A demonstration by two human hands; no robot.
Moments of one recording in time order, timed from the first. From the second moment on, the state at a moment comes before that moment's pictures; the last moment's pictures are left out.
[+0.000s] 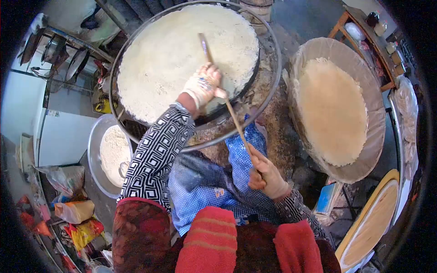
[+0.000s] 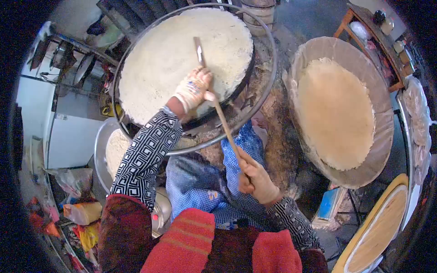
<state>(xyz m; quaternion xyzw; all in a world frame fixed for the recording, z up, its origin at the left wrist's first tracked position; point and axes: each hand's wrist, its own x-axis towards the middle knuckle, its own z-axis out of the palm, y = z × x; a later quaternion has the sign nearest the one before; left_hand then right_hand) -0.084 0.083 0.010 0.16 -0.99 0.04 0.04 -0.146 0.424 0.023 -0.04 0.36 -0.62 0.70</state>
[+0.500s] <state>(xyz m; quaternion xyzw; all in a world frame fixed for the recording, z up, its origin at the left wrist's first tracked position) 0.088 0.100 0.025 0.30 -0.95 0.05 0.04 -0.087 0.395 -0.011 -0.48 0.64 -0.47 0.37</state>
